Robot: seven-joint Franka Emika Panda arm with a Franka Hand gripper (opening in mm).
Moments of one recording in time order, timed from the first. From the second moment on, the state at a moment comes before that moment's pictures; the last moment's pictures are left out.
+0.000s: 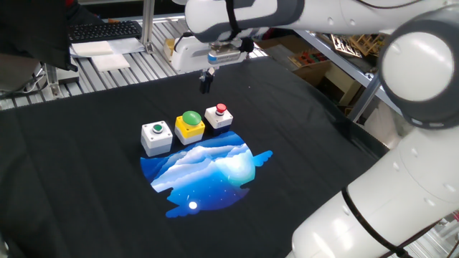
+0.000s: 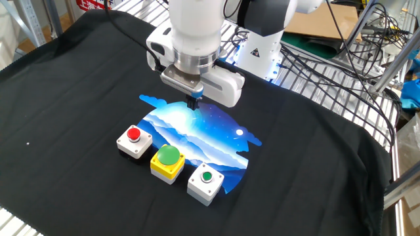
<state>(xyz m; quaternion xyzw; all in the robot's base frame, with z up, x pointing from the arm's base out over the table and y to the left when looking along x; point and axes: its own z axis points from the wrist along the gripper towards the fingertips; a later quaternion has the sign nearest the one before) 0.500 0.000 0.297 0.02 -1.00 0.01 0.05</state>
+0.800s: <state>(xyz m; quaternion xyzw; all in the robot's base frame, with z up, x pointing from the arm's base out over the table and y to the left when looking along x) 0.515 -0.005 0.291 0.01 -1.00 -0.01 0.05</state>
